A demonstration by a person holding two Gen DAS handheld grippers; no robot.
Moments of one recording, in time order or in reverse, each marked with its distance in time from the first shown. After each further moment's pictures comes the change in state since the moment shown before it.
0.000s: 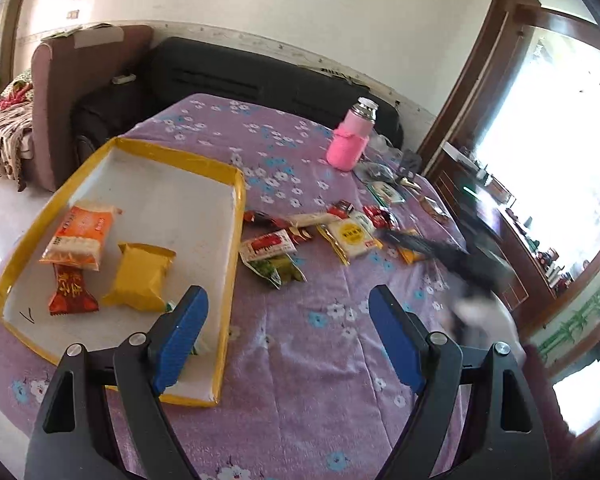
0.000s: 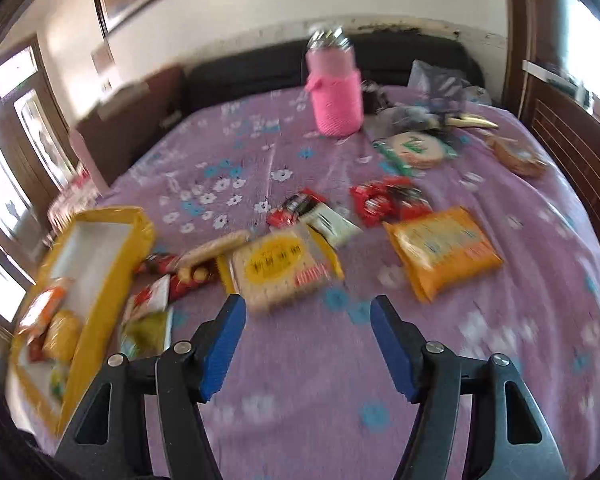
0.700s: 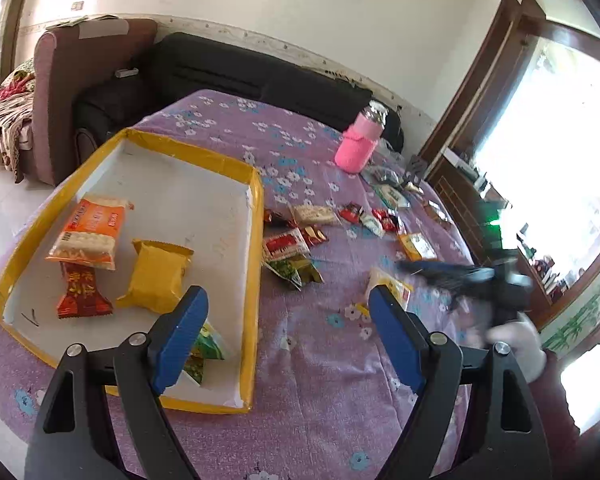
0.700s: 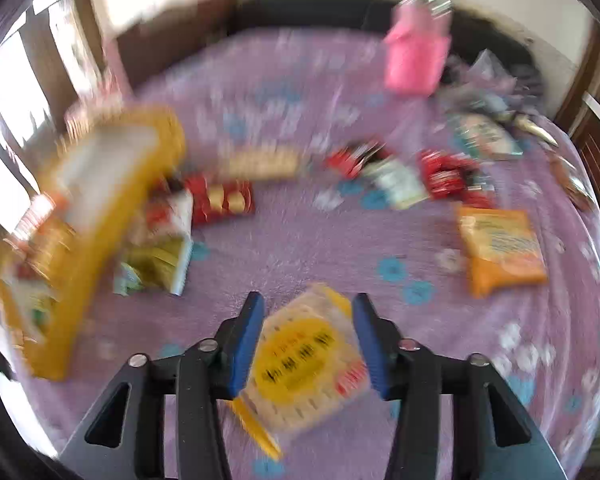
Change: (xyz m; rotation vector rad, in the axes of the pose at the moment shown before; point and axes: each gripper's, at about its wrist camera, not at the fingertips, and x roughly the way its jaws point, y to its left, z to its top) left arm 0.006 0.026 0.000 -0.018 0.009 -0.015; right arm -0.003 0.025 -0.023 -0.198 0.132 0.056
